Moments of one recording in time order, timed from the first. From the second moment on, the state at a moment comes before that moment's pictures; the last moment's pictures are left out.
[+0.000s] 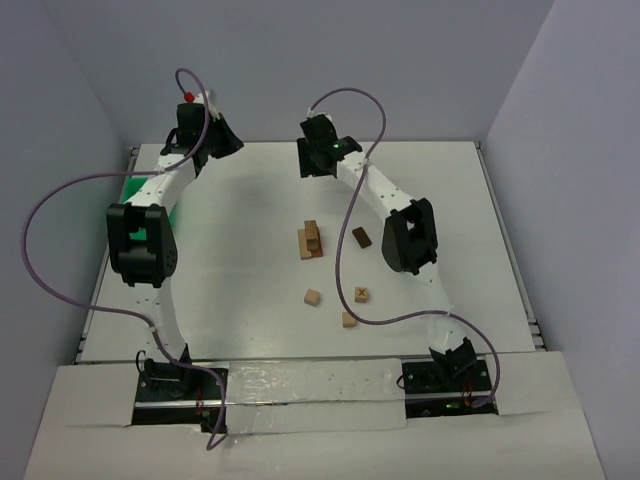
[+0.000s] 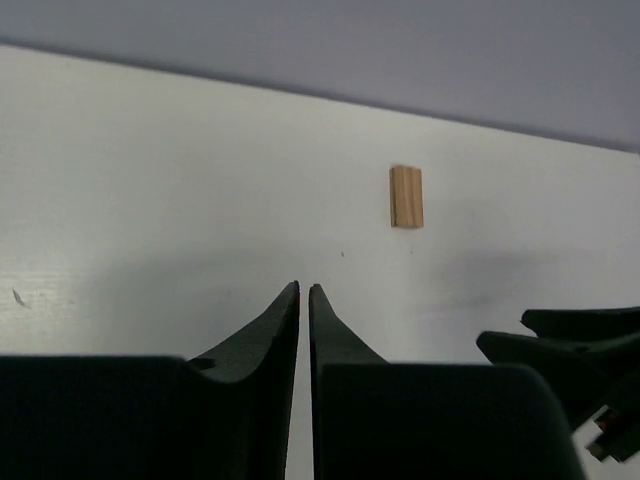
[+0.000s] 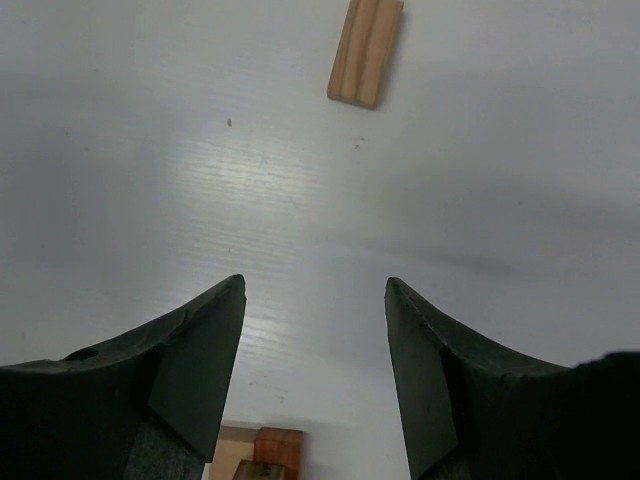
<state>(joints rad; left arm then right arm) -0.13 2.08 1.79 -0.17 0.23 -0.42 0.53 2.43 2.37 -0.73 0.23 0.29</state>
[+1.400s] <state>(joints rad) -0.30 2.90 2.38 0.33 0.62 -1.19 0.04 1.83 1.62 -0.59 -0.10 0.41</state>
